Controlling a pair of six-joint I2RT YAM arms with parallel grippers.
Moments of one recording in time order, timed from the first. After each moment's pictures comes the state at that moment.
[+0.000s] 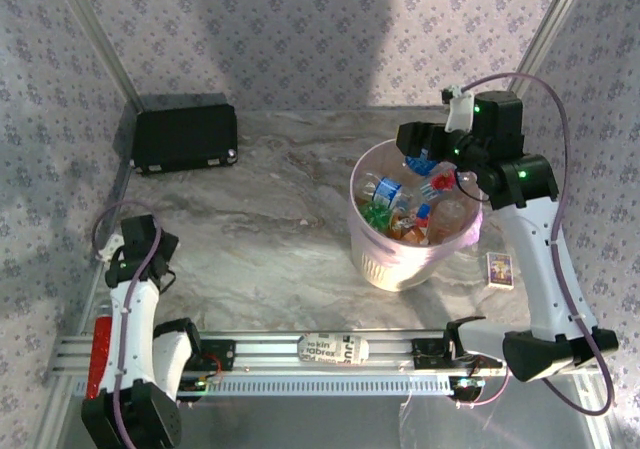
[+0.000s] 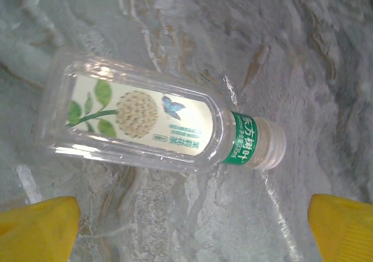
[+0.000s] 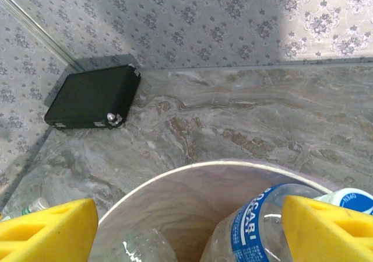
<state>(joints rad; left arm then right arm) 0.25 0.75 0.58 -0.81 -0.26 -0.98 0.21 1.23 1.59 -0.86 -0.28 0.24</state>
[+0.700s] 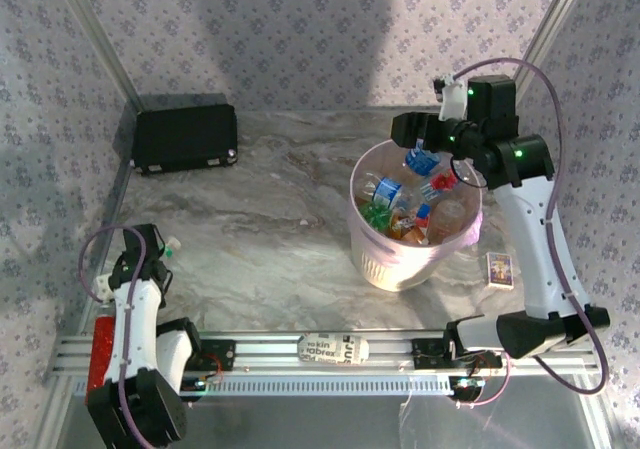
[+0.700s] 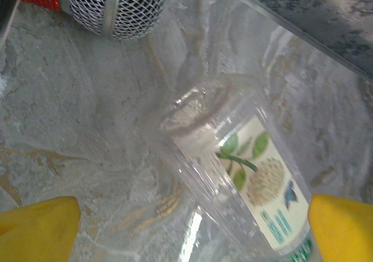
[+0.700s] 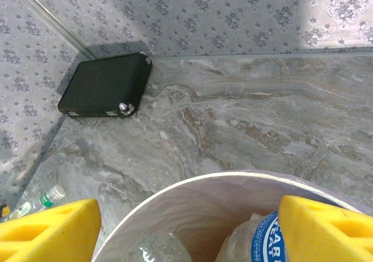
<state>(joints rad) 0.29 0.82 0.49 -0.80 -0.44 -1.60 0.22 1.34 1.75 -0.96 -0.34 0.24</state>
